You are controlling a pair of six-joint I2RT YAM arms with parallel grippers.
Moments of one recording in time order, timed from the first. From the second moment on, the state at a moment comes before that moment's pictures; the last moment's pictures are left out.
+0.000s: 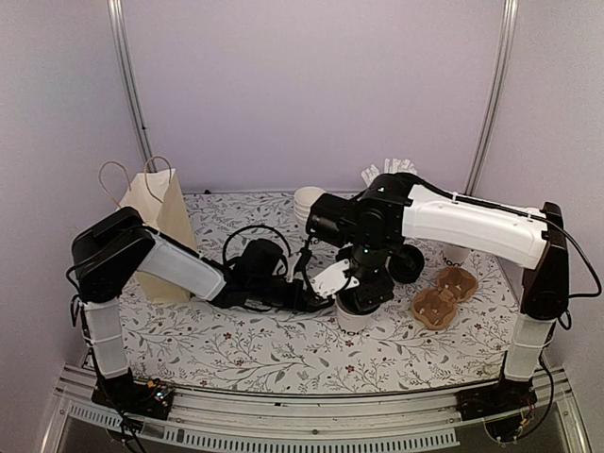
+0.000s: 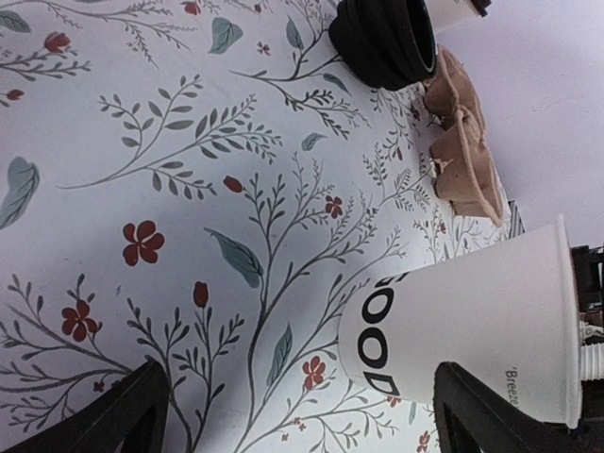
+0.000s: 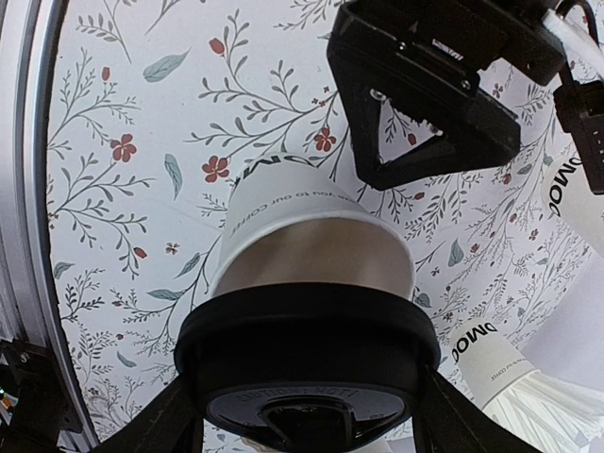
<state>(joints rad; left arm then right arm) -0.86 1.96 0.92 0.40 0.38 -0.62 1.09 1.89 1.79 -1.37 0.23 -0.85</state>
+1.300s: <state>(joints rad) -0.88 1.97 0.94 0.40 0.41 -0.59 1.07 1.95 1.82 -1.37 0.19 -0.85</state>
